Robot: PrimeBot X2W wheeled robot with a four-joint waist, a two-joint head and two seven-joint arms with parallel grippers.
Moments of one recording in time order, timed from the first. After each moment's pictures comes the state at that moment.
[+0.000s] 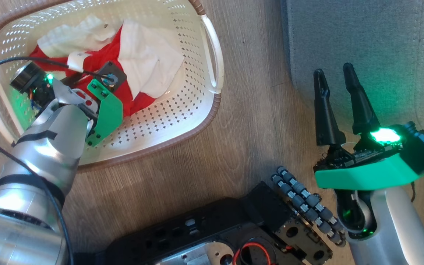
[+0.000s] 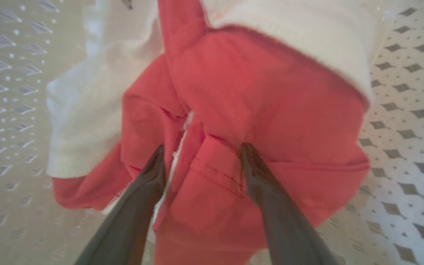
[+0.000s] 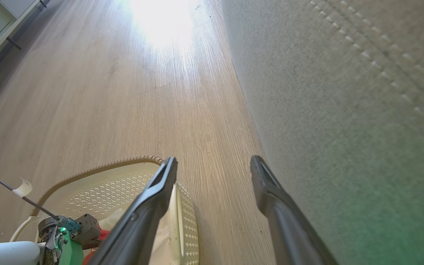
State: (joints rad) left arm -1.05 0.14 -0.56 1.29 0.22 -0.05 -0.01; right arm -0.21 -0.05 0.18 -0.11 0.46 0.13 -0.25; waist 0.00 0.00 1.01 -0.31
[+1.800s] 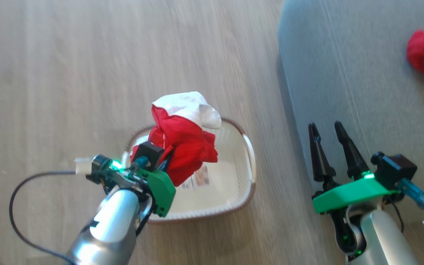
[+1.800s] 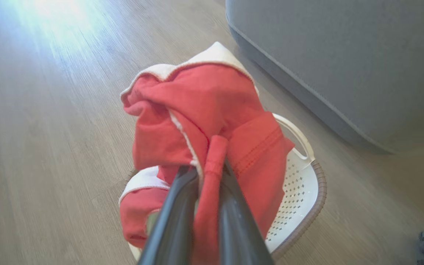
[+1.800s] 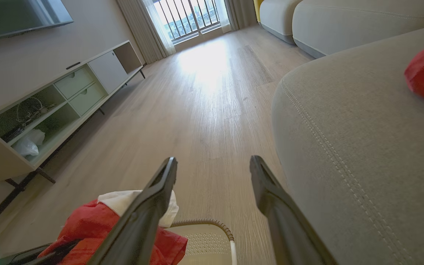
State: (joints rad) left arm -0.57 0.04 -0.49 0.94 -0.12 -0.06 -0.25; right arm -0.16 -0.05 0.12 0.21 0.40 0.13 -0.25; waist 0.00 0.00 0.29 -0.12
